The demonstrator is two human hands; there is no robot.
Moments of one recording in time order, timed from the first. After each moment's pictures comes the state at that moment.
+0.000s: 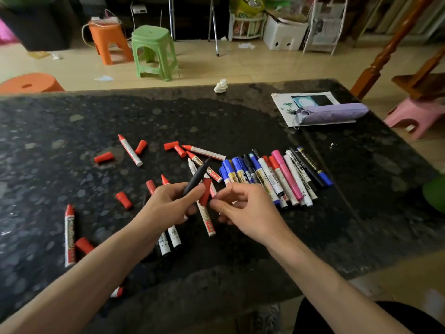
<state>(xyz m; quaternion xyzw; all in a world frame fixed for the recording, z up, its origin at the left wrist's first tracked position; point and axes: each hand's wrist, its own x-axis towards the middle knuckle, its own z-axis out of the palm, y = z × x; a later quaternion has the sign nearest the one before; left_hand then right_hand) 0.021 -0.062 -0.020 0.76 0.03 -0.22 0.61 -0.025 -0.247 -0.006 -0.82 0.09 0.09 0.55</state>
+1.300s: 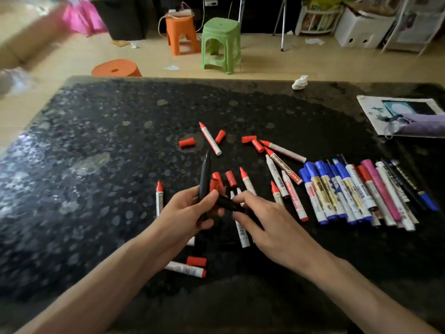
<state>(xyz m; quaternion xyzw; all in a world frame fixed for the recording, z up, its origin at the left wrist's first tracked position) -0.004 0.055 -0.034 0.62 0.09 -0.19 0.76 -0.014 -0.147 -0.028 -0.90 -0.21 0.10 0.38</state>
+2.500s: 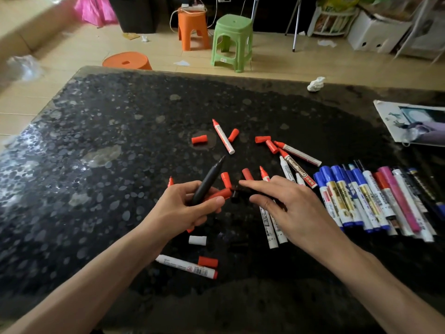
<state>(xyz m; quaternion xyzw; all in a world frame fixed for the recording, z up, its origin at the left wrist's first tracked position) -0.001 0.095 -0.026 0.73 0.06 -0.18 0.66 0.011 -0.152 -0.019 -0.93 -0.21 0.00 0.30</state>
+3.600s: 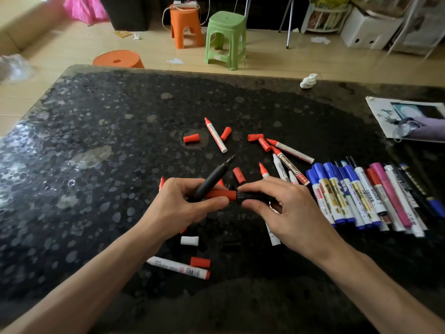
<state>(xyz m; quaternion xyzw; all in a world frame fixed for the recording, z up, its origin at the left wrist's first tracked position) 0.002 0.081 -0.011 0.77 -0.01 -0.14 0.62 0.004 -0.154 -0.014 -0.90 -0.21 -0.01 0.39</state>
